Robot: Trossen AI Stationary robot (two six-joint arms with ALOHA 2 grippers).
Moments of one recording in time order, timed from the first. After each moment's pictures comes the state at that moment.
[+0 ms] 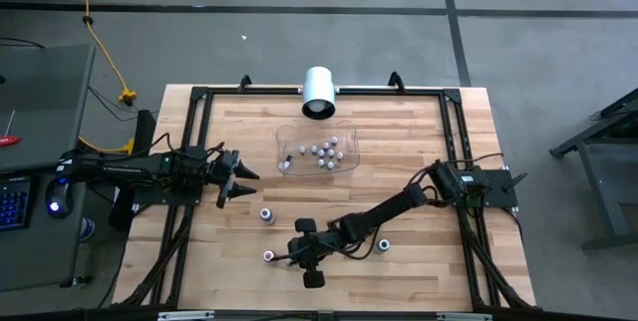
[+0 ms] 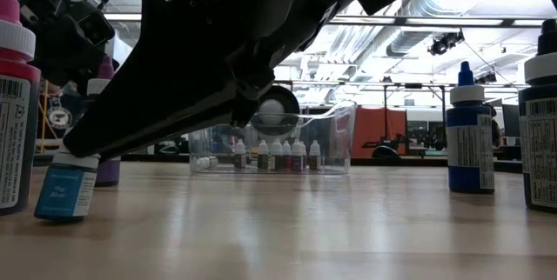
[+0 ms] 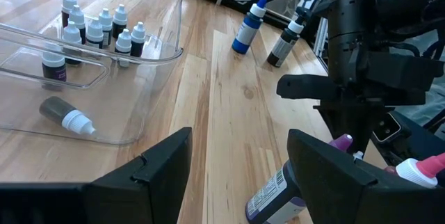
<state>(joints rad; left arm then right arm) 0.02 0.29 0.04 0.00 0.16 -0.35 0.39 2.28 1.59 0.00 0.02 0.27</state>
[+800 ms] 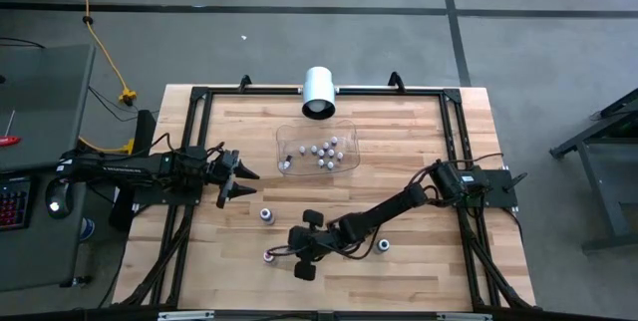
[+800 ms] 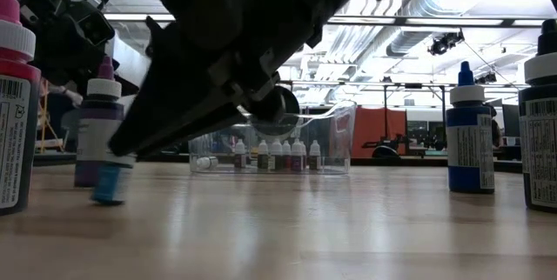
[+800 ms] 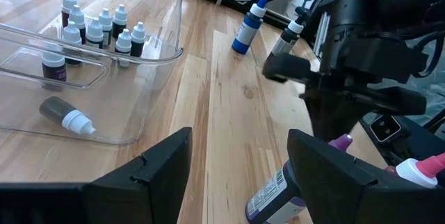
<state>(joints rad) 0.02 0.29 0.04 0.00 0.16 -0.35 0.39 2.28 1.62 -0.14 0.26 0.49</state>
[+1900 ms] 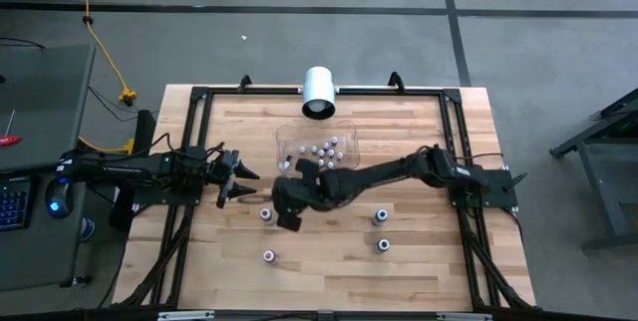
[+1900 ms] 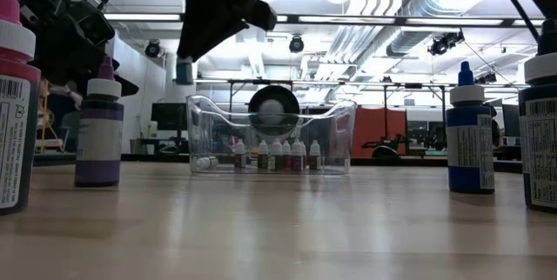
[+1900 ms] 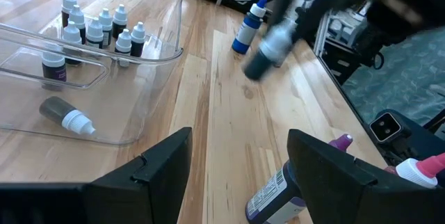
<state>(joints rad) 0.02 0.29 0.04 0.00 0.16 -0.35 0.20 2.28 2.16 -0.85 0.37 0.38</state>
